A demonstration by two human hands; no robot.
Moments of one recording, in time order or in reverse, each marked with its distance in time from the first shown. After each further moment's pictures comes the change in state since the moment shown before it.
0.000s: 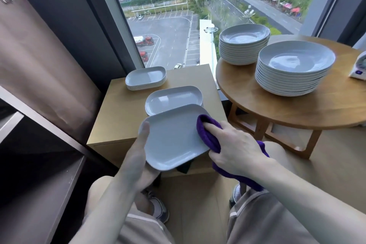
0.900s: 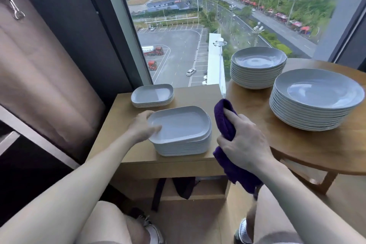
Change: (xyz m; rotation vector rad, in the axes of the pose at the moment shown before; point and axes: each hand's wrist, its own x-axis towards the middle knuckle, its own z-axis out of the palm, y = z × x) left_hand 0.187 0.090 -0.031 1.311 0.238 0.285; right_hand 0.088 0.025 -0.025 0.271 0.252 0.191
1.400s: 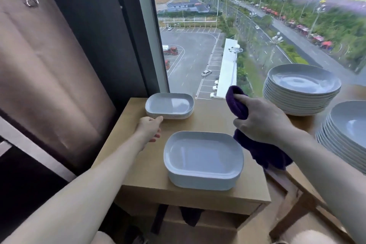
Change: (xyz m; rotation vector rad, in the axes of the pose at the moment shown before) left_hand 0.103 -0.041 -0.005 -0.451 0.166 -0.319; right_hand 0.173 -0.013 0.019 -0.289 -0.195 -0.101
